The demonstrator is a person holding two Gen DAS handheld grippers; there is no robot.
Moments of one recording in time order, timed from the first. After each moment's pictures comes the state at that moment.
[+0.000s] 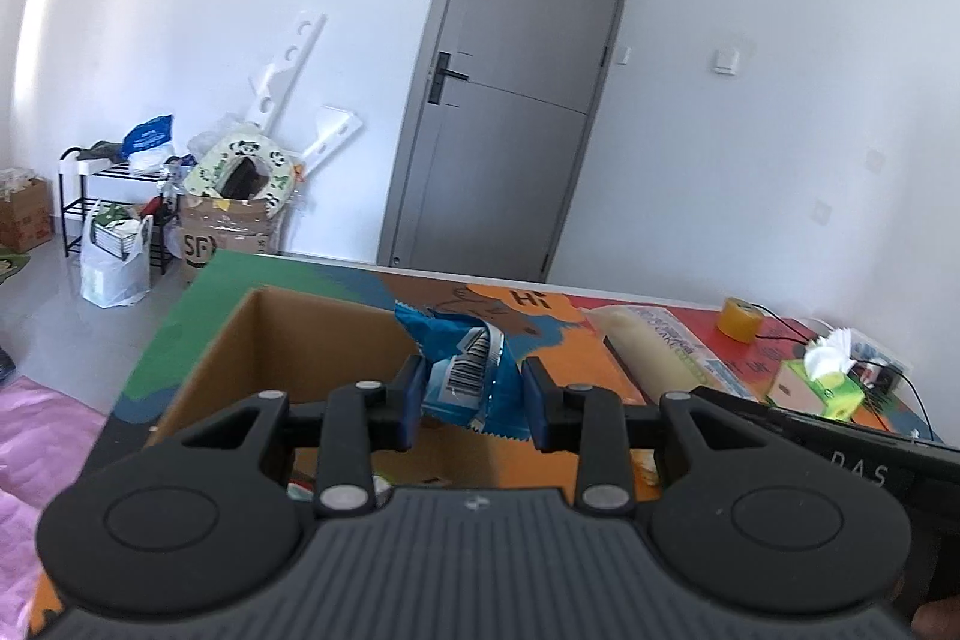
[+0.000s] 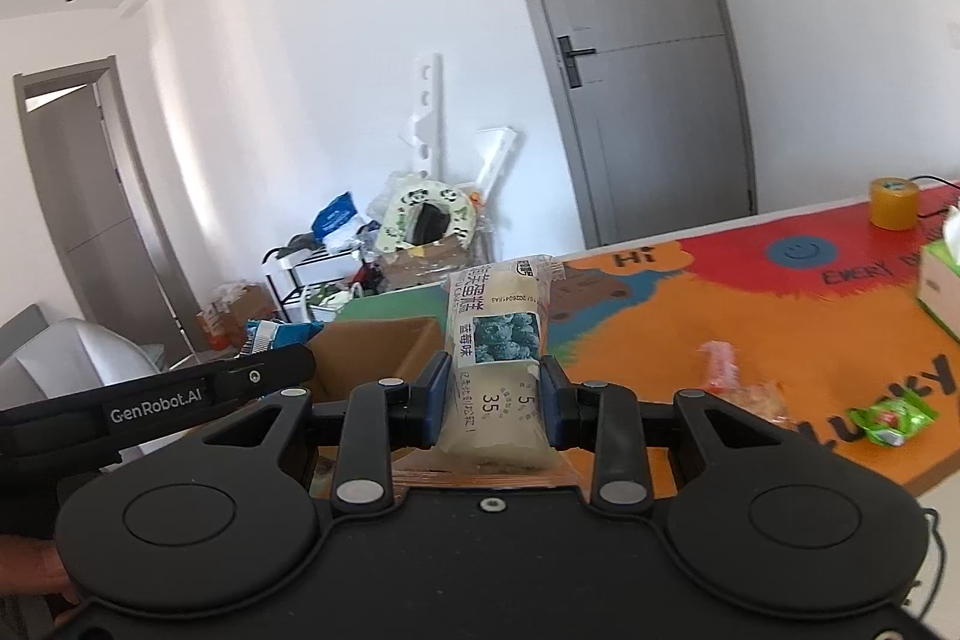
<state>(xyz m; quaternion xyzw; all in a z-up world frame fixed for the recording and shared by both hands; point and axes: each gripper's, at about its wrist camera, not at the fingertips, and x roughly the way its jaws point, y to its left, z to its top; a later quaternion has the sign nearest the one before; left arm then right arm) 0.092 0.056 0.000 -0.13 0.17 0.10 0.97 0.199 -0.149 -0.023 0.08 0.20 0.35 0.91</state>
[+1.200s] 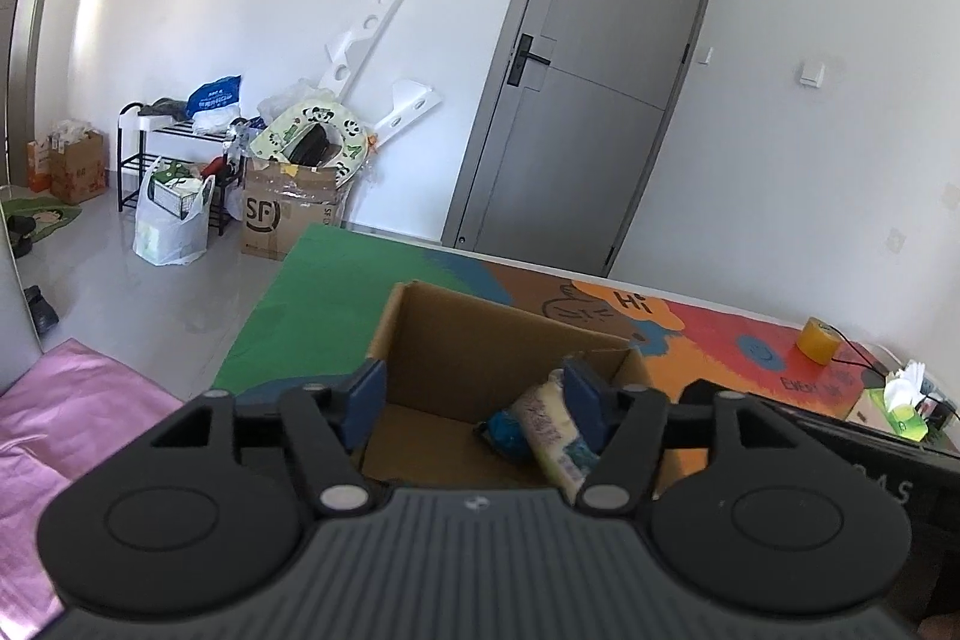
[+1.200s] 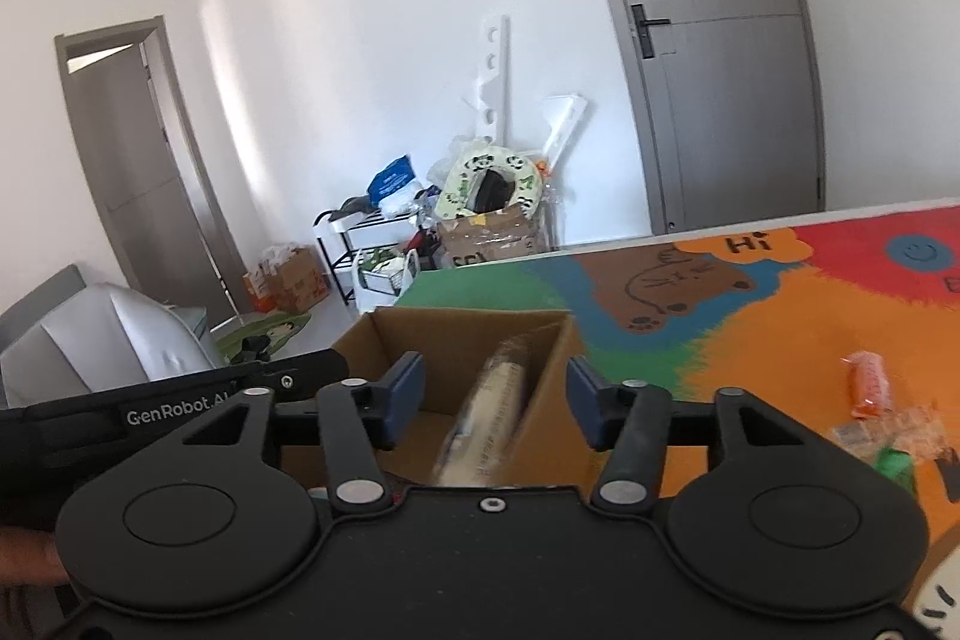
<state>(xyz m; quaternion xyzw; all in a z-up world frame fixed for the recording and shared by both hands) 0.098 0.123 -0.009 -0.17 0.20 0.16 0.95 0.206 -0.076 -0.022 0.06 0.22 0.39 0.89</state>
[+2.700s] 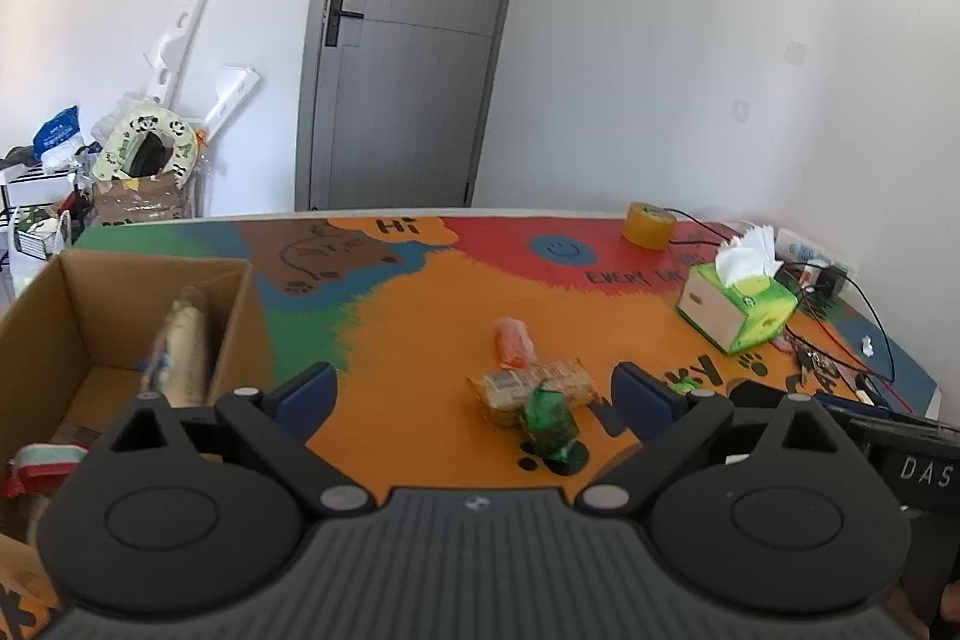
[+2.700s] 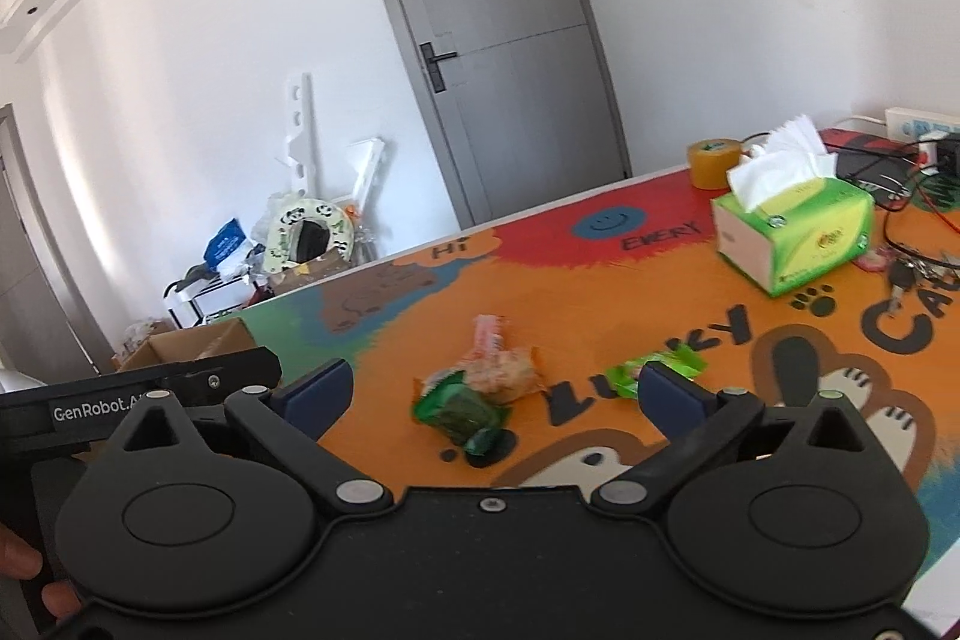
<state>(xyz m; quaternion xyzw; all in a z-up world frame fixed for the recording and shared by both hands) 0.143 -0.048 -0.014 -0.08 0.24 0.02 0.97 0.208 -0.273 -0.054 0.12 0.23 0.23 0.94</state>
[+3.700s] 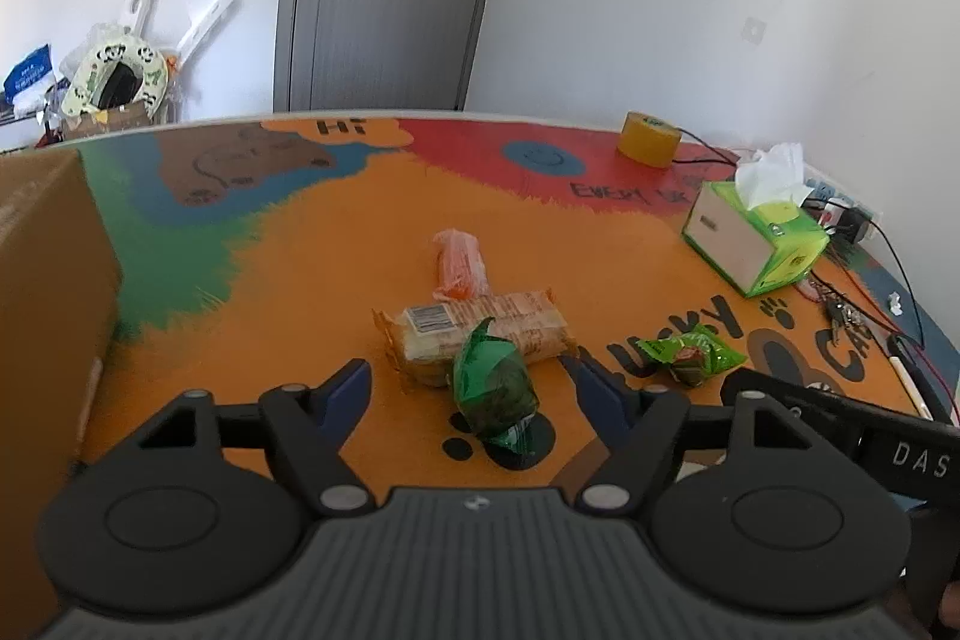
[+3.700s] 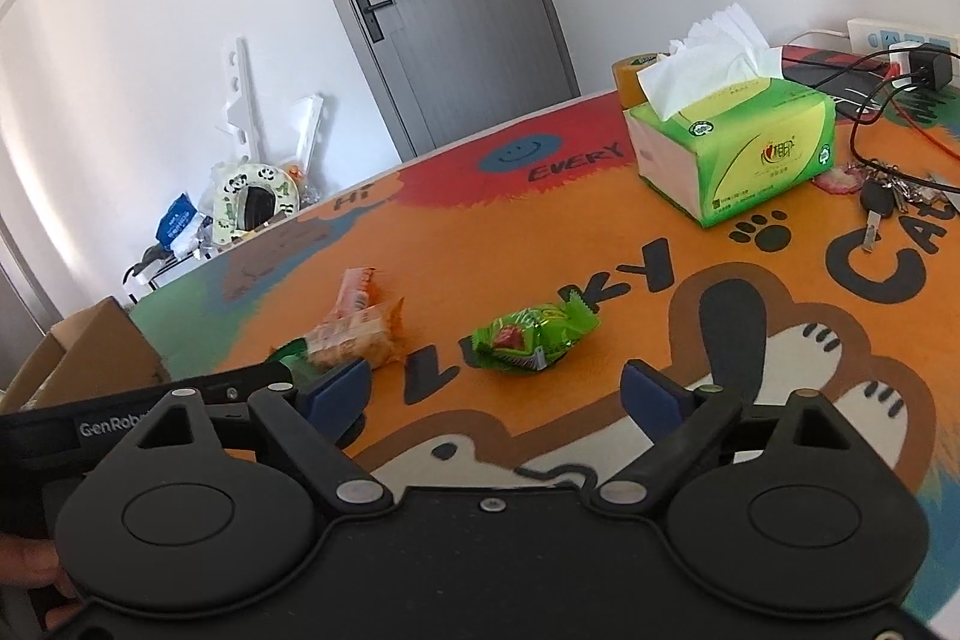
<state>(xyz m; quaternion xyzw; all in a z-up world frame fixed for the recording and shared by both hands) 0.223 -0.087 -0.077 -0.10 0.31 0.02 0.94 0.277 -0.305 -0.111 0.13 0.29 0.20 0.93</state>
